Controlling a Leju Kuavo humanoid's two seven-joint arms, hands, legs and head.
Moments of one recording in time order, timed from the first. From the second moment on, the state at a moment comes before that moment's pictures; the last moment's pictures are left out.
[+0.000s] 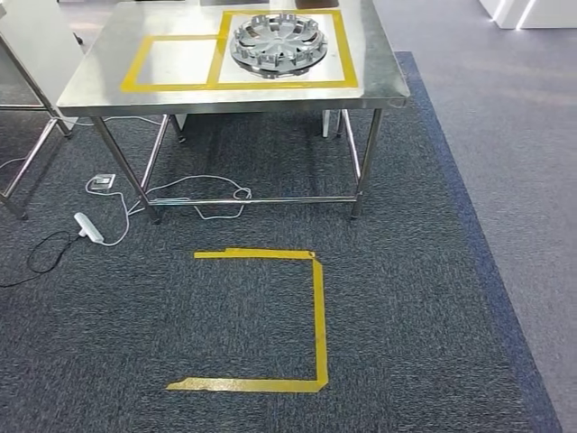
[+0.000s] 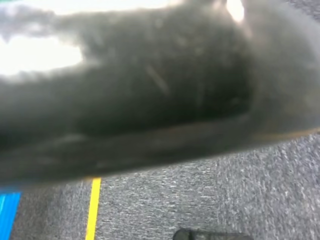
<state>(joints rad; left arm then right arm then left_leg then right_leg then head) 0.00 -0.23 1.26 -0.27 -1.23 0.22 -0.33 0.50 0.33 -0.47 -1.43 0.58 -0.28 0.08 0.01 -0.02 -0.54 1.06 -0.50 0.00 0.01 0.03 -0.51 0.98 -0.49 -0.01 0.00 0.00</state>
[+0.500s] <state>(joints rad) 0.00 -0.24 1.31 -0.28 -1.25 0.22 -0.32 0.53 0.33 -0.30 -1.21 0.68 -0.19 0.33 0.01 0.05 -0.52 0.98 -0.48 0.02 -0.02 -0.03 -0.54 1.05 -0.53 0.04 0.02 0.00</state>
